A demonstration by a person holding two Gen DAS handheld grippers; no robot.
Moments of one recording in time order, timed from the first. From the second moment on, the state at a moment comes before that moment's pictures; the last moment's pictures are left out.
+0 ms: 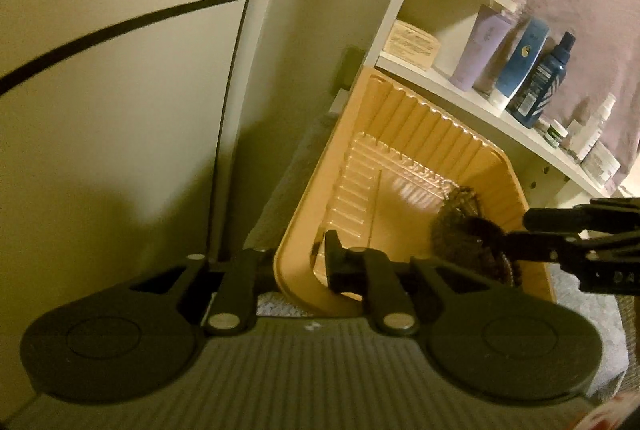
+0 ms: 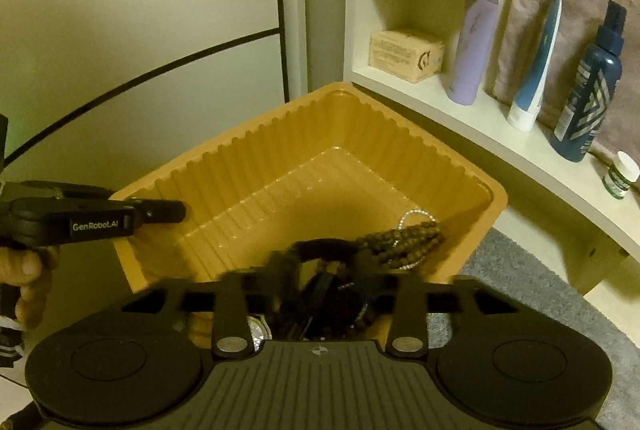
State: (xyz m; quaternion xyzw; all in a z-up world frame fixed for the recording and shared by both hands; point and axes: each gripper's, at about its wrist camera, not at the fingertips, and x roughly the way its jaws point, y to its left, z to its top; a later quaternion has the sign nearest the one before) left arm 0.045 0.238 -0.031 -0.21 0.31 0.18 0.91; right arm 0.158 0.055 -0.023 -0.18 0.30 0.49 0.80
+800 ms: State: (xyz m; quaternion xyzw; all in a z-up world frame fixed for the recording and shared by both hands) left arm 0.015 0.240 0.006 -0.18 0.29 0.23 0.91; right arm 0.145 0.009 -0.003 -0.08 0.28 0.45 0.84
